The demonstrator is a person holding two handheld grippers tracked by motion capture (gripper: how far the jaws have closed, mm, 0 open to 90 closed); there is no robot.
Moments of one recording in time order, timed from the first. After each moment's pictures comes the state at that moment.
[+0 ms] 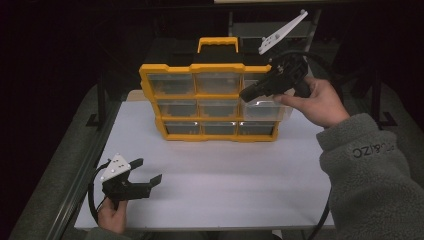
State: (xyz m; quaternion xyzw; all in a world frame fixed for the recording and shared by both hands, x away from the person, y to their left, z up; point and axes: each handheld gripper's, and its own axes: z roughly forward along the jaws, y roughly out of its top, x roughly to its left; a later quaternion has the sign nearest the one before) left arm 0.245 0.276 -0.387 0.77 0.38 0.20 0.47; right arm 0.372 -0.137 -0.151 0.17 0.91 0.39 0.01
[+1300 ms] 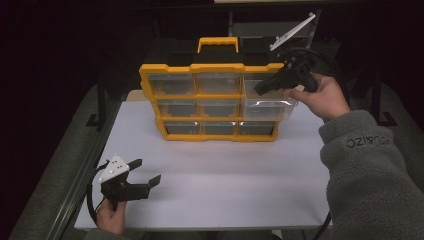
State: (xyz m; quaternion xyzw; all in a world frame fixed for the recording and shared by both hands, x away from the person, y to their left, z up) left arm 0.242 0.278 -0.387 0.77 0.38 0.20 0.47; right arm 0.408 -0.167 -0.174 0.26 0.90 0.36 0.04
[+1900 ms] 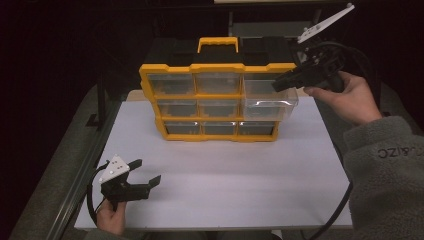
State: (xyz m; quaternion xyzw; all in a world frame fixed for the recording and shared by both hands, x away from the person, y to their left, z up) left arm 0.241 0.278 -0.388 0.77 0.38 0.20 0.47; right arm 0.380 -0.205 -0.150 0.27 0.88 0.39 0.07
